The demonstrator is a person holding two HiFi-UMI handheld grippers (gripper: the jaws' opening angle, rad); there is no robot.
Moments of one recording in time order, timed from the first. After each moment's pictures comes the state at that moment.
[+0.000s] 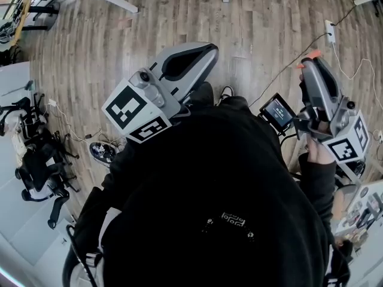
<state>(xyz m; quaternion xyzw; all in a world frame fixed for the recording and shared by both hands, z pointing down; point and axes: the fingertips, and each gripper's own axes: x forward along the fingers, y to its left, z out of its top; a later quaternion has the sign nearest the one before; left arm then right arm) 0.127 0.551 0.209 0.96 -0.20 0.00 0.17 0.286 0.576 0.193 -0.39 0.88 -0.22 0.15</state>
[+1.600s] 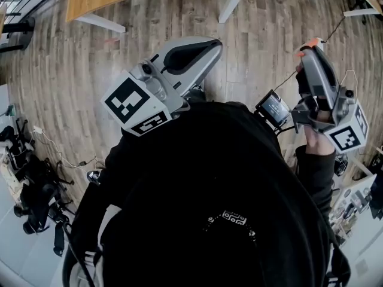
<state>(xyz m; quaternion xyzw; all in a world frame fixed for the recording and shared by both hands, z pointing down) 0.025 0.264 0.228 0.97 -0.15 -0.04 0.17 0.168 0.277 0.189 -0.41 0.87 -0.24 0.11</state>
